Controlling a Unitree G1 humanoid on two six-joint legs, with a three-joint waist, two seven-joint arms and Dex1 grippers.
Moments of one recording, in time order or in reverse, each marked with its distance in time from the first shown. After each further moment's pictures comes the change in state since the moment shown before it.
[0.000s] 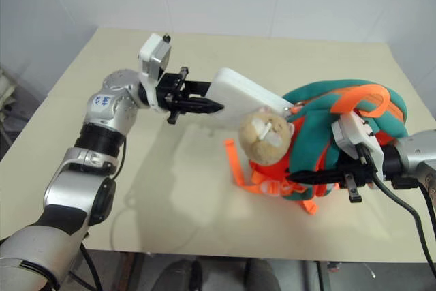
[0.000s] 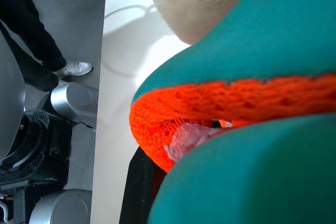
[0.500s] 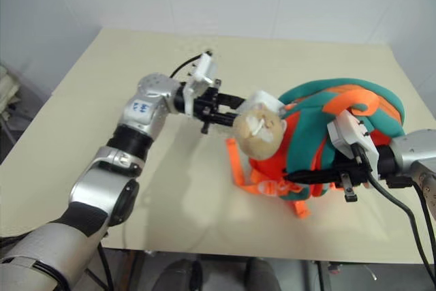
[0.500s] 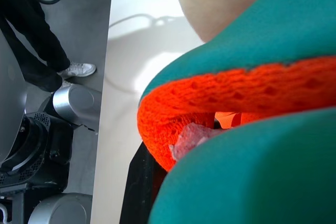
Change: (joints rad) left arm -0.045 -0.181 -0.060 0.119 0.225 -0.132 0.099; right arm -0.021 0.018 0.021 0.003 -0.008 -0.002 0.000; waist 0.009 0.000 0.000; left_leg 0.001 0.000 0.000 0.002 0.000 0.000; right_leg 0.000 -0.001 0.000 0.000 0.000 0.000
